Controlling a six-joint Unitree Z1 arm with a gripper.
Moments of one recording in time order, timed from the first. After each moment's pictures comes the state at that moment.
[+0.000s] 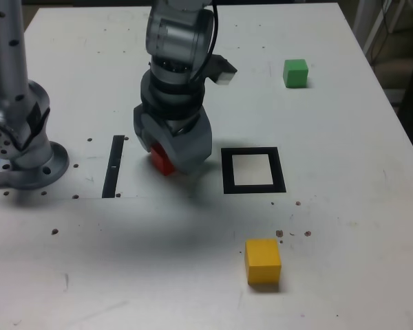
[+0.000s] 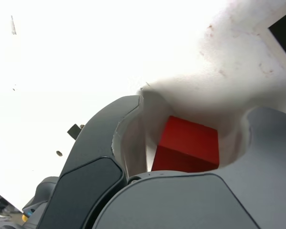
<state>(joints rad) -0.14 1.81 -0.97 0.93 0.24 0.57</state>
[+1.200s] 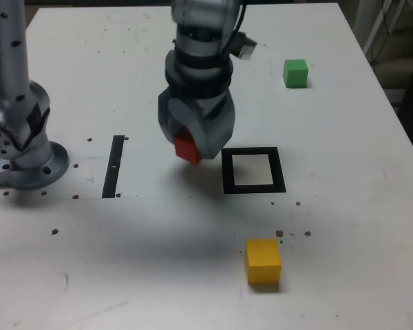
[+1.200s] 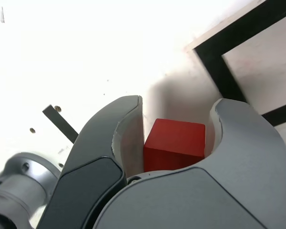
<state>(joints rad) -0.14 1.84 -1.26 1.13 0.18 0.41</state>
